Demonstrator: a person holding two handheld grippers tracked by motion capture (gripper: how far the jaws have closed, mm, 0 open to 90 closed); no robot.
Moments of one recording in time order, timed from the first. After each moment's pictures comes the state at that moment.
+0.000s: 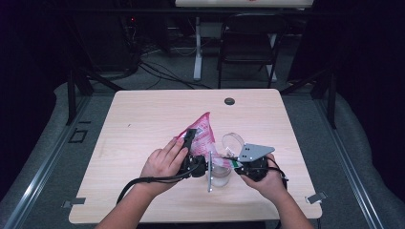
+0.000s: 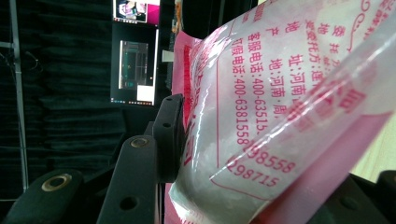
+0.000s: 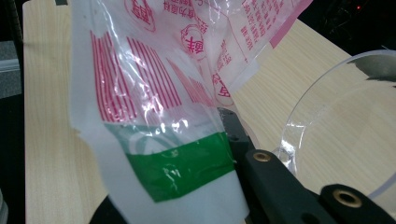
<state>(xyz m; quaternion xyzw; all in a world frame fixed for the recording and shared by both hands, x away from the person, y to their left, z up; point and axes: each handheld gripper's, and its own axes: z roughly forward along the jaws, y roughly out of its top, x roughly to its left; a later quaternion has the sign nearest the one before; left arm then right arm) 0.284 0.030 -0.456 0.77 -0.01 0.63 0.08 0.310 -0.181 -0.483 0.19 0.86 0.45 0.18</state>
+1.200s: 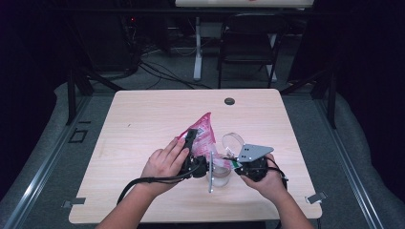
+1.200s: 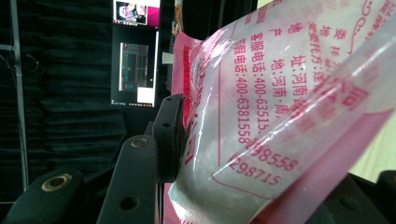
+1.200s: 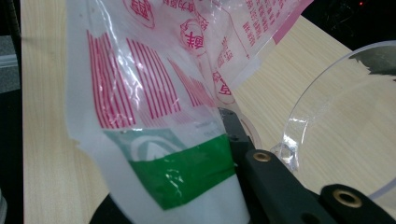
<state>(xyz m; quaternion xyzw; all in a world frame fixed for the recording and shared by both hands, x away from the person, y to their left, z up) 0.283 0.028 -0.457 0.77 -0.01 0.63 0.08 0.311 -0.181 -0.485 0.19 0.86 0.44 0.18</state>
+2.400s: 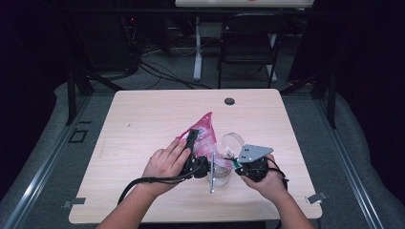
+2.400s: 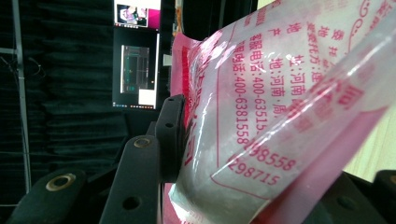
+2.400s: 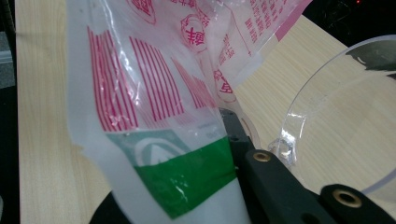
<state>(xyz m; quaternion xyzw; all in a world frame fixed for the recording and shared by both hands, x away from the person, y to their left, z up) 0.282 0.025 -0.456 0.77 -0.01 0.63 0.07 0.310 -0.181 -0.486 0.19 0.86 0.44 0.18</state>
